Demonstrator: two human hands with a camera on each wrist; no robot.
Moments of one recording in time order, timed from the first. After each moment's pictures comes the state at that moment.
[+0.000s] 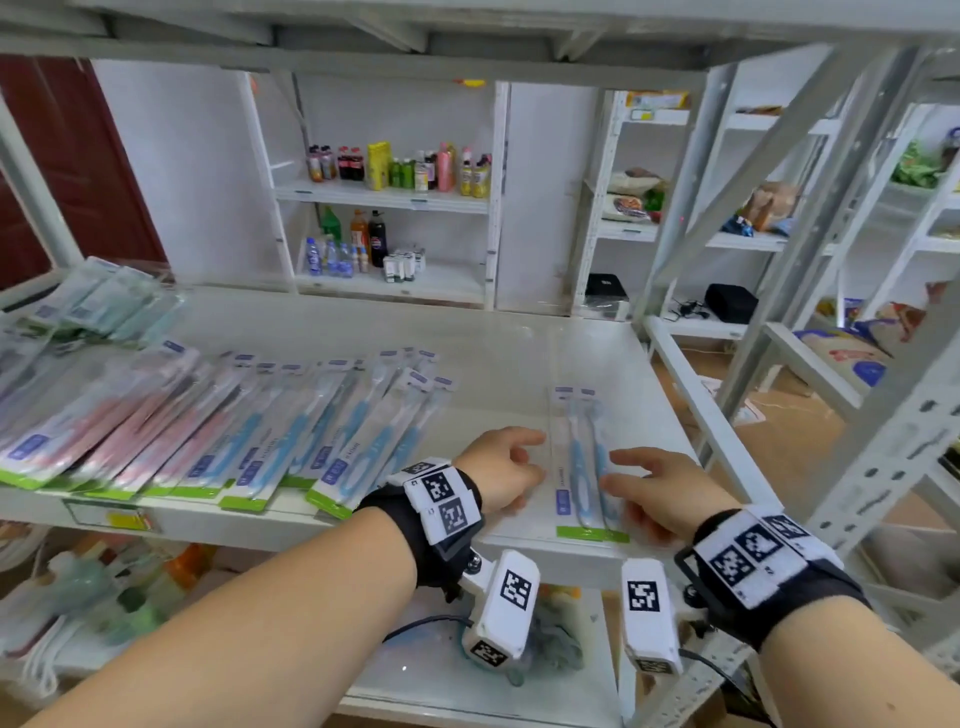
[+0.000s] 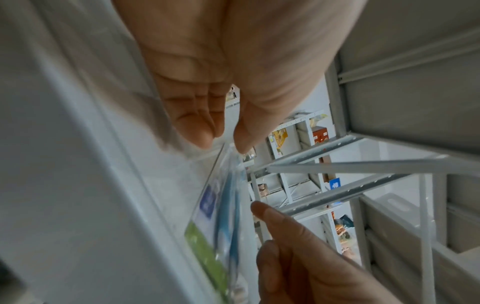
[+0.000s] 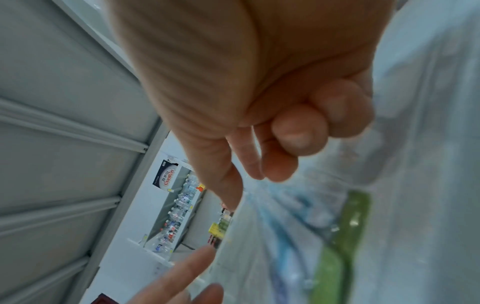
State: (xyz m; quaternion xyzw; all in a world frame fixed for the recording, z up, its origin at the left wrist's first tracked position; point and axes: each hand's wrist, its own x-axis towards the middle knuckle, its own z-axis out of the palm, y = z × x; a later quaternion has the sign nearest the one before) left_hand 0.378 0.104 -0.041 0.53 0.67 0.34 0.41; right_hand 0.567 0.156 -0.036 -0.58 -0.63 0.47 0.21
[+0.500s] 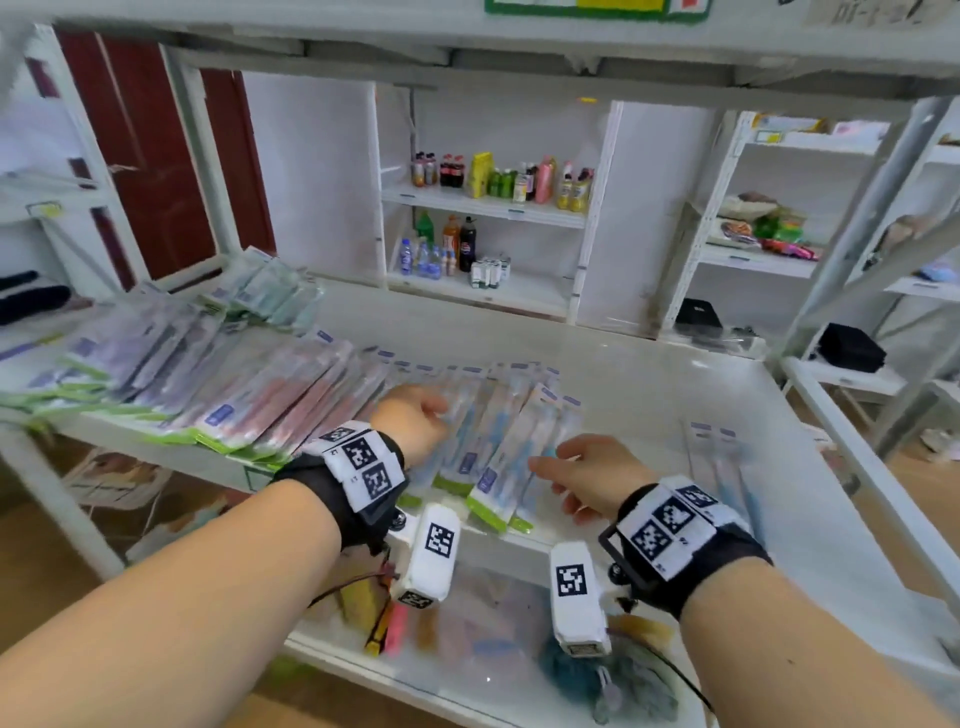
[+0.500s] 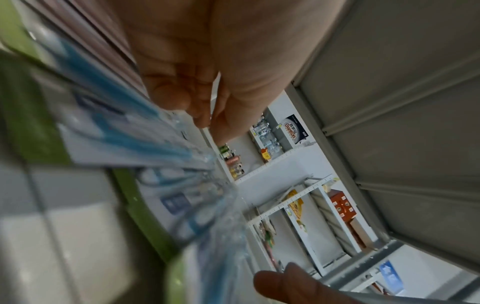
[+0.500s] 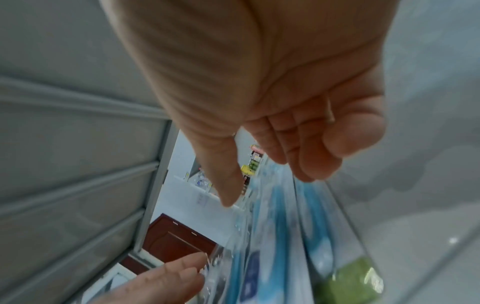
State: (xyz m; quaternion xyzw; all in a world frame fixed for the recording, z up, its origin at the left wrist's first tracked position) left_hand 0.178 0.026 -0.012 0.42 0.81 0.37 0.19; right_hand 0.367 0.115 -0.026 -0.50 -0.73 0.45 0.13
